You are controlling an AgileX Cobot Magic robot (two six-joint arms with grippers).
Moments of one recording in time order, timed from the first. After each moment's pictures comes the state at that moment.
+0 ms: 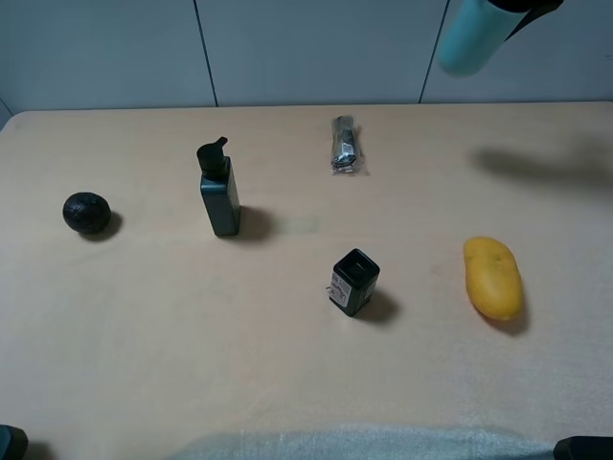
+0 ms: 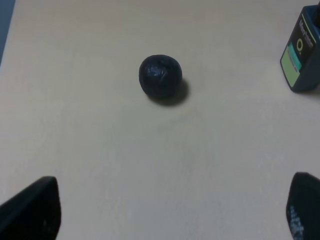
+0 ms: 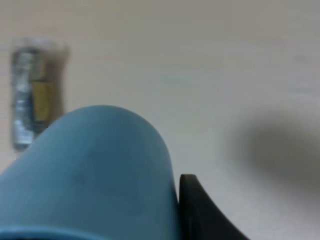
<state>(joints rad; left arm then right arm) -0.02 -0.01 -0.49 0.06 1.06 0.01 0.10 2.04 -1.97 0.16 1.22 -0.01</state>
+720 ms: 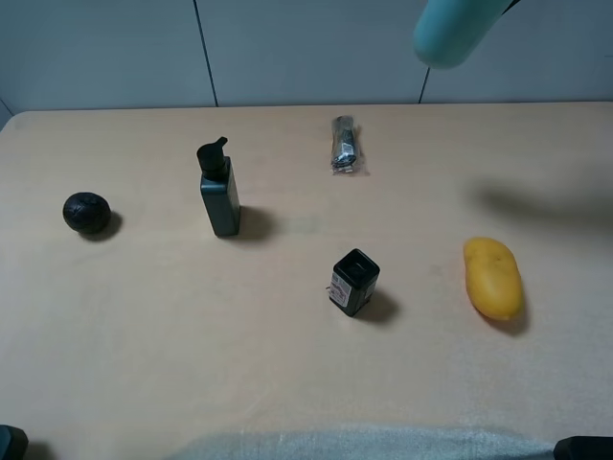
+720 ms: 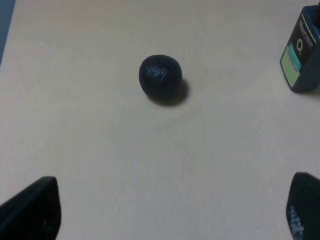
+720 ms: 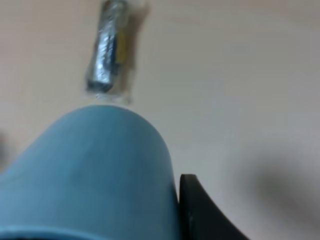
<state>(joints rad) -0.02 -0.01 -0.49 0.06 1.06 0.01 0.28 1.77 -1.75 0.11 1.22 0.02</state>
